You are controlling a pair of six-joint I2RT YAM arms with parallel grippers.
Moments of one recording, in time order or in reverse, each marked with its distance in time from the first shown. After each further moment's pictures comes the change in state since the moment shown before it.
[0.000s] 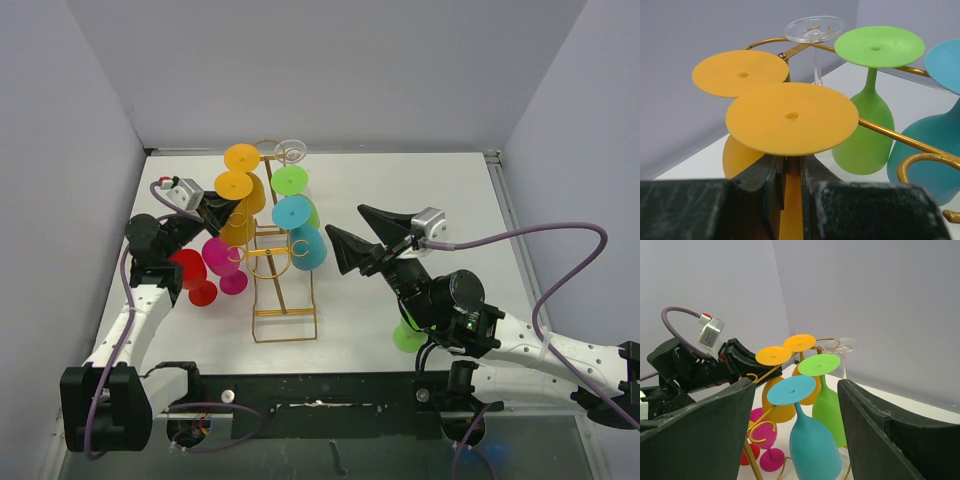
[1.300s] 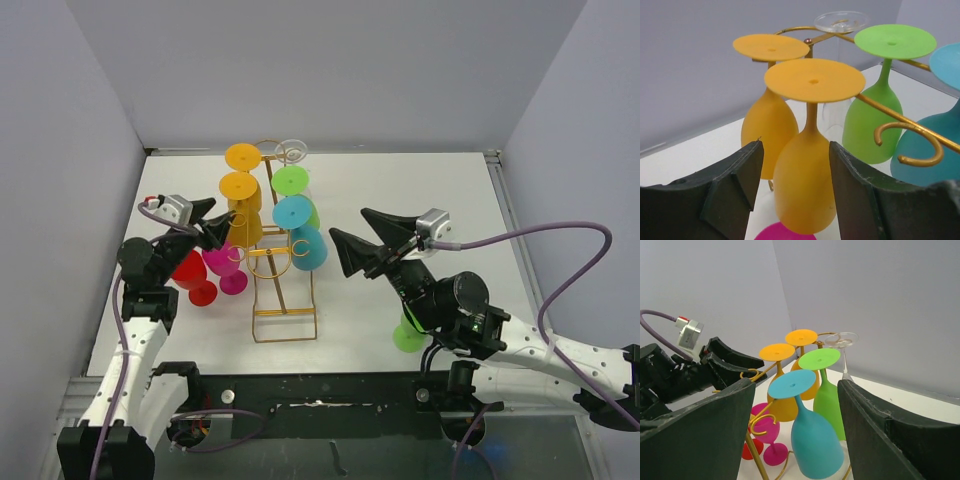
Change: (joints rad) left arm 0.000 -0.232 -0.073 -0.181 -0.172 0.006; right arm 0.000 -0.032 -0.011 -0.029 0.002 0.031
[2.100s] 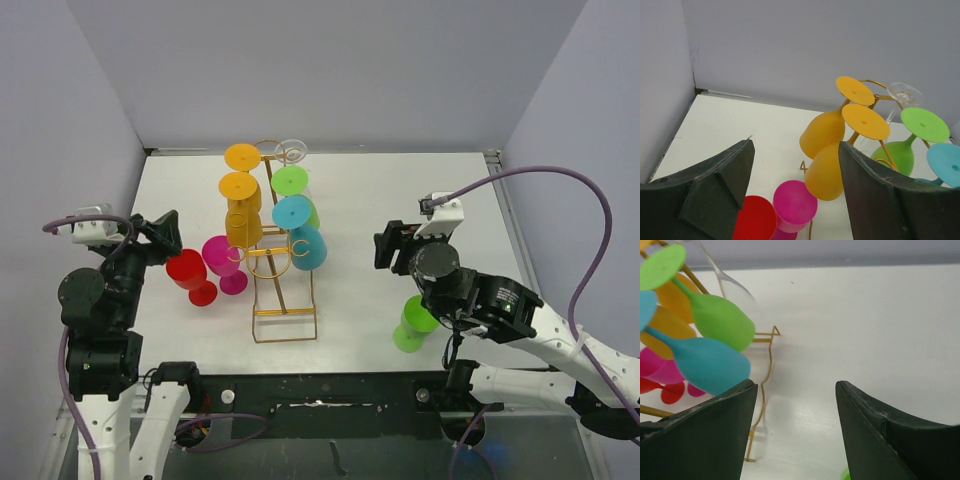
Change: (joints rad) left arm 0.000 -0.341 0.398 -0.878 -0.607 -0.130; right arm -0.098 0.053 0.305 -0.975 0.306 0.444
